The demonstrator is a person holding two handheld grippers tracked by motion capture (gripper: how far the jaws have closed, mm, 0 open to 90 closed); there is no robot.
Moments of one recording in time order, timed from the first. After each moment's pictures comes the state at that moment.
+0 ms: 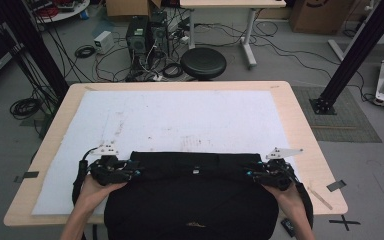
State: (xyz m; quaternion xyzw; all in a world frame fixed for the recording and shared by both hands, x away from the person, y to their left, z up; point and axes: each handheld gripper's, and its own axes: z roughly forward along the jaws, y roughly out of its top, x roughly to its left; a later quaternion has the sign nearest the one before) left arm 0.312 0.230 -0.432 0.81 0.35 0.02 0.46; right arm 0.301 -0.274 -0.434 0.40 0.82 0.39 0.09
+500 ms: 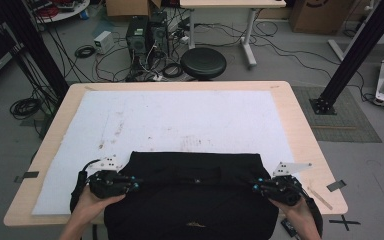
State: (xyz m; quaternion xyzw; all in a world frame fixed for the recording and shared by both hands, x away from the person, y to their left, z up) left arm 0.272 0.234 -0.440 0.84 0.30 -0.01 0.46; right arm 0.259 -0.289 -0.439 0.36 0.84 0.41 0.06
